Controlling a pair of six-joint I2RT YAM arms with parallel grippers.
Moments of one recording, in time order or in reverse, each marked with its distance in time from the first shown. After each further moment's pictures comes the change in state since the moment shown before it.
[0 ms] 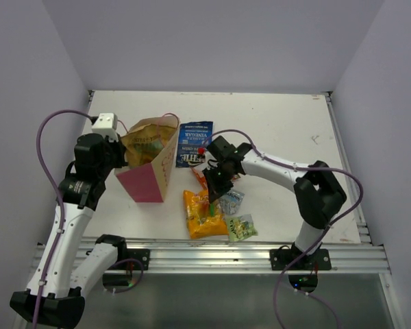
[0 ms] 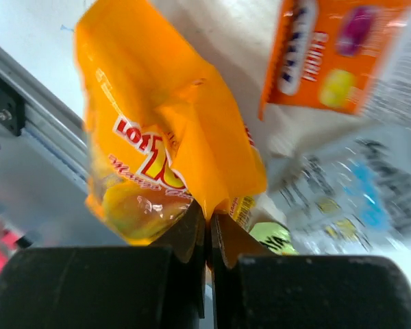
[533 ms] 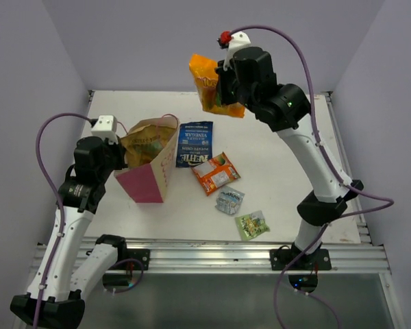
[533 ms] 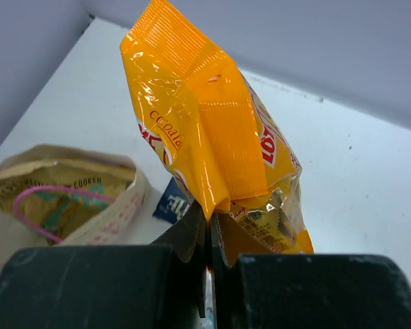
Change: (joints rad) left arm 0.000 -0.032 -0.024 0.004 0.001 0.001; right arm -0.015 0.008 1.205 -0.395 0.739 -0.153
